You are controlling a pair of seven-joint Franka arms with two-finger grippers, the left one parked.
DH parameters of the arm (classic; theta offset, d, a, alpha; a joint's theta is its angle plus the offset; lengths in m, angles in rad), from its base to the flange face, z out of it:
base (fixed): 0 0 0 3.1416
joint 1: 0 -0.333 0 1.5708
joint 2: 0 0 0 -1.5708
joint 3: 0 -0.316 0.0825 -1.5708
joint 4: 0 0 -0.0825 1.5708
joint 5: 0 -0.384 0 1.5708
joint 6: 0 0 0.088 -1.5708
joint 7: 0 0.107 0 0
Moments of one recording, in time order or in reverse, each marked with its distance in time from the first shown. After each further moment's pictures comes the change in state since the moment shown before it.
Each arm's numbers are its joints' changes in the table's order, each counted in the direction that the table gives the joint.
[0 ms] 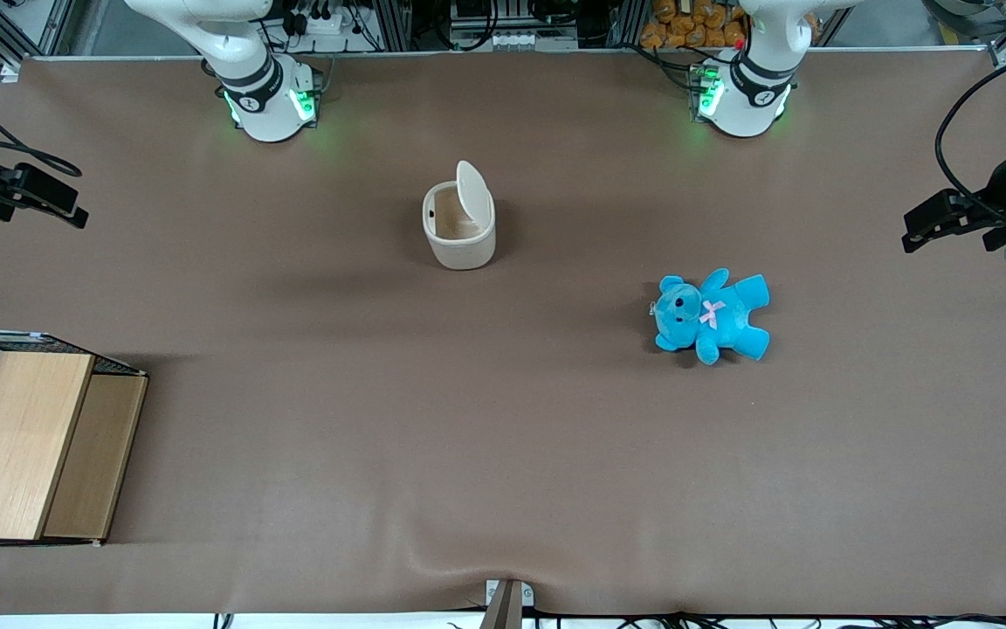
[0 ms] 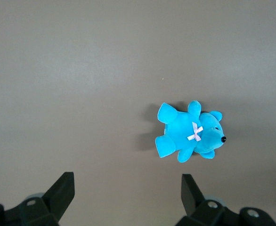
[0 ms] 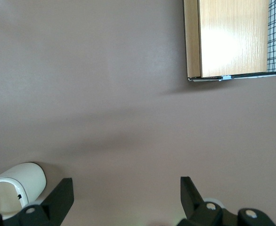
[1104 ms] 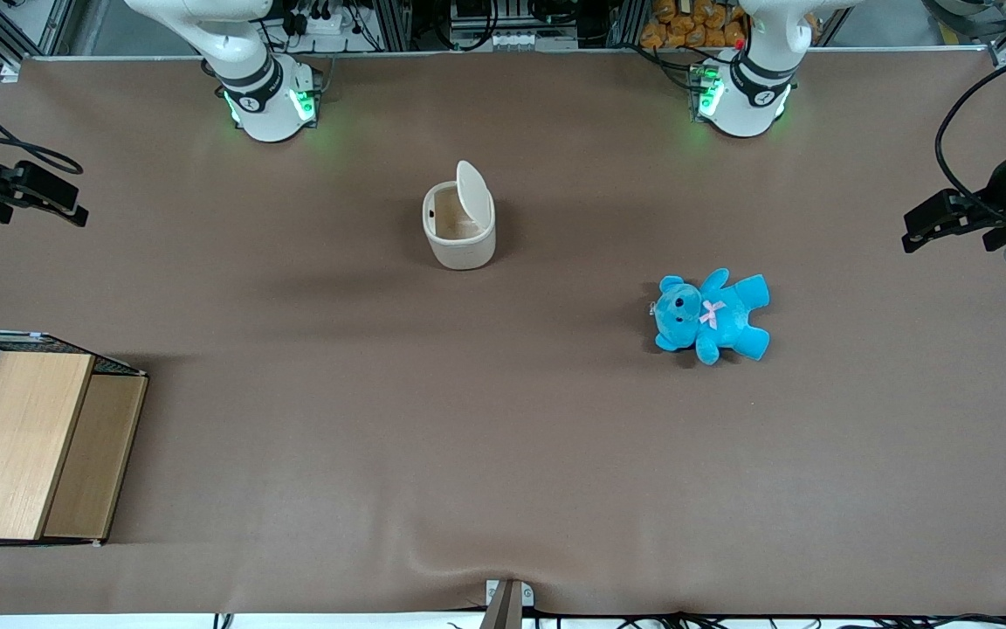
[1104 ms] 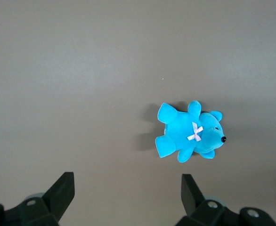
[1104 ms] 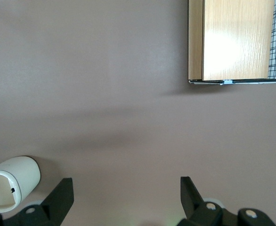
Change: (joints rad) arm 0.001 0.000 0.000 -0.004 0.006 0.001 -0.057
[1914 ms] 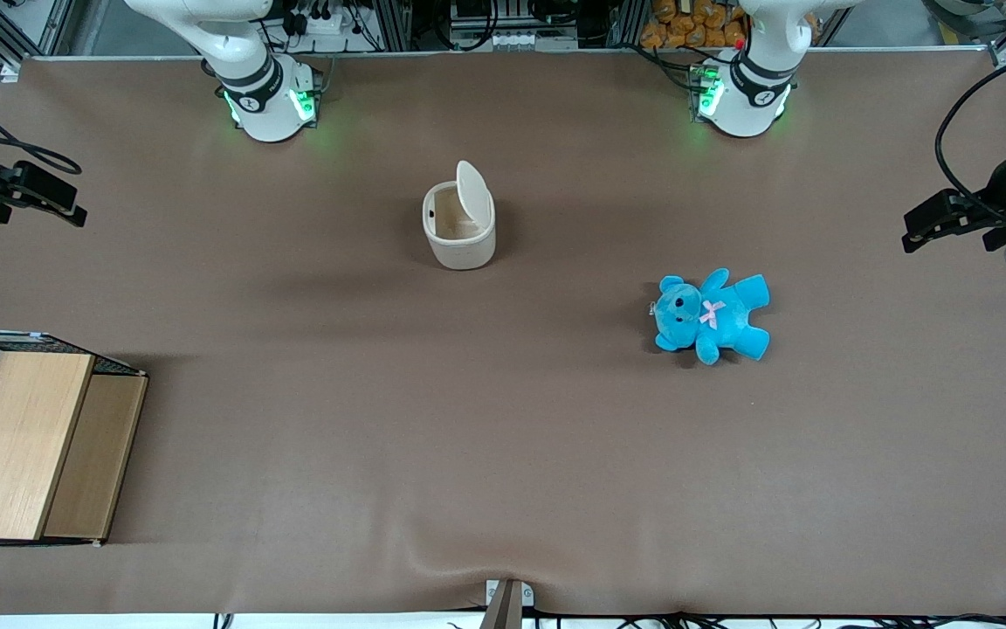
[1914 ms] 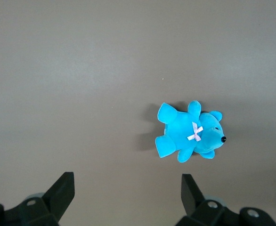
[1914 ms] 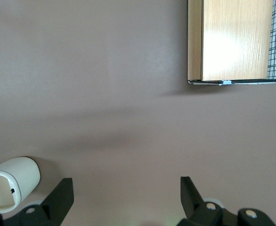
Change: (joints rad) arm 0.001 0.000 0.001 0.001 0.001 -0.001 0.000
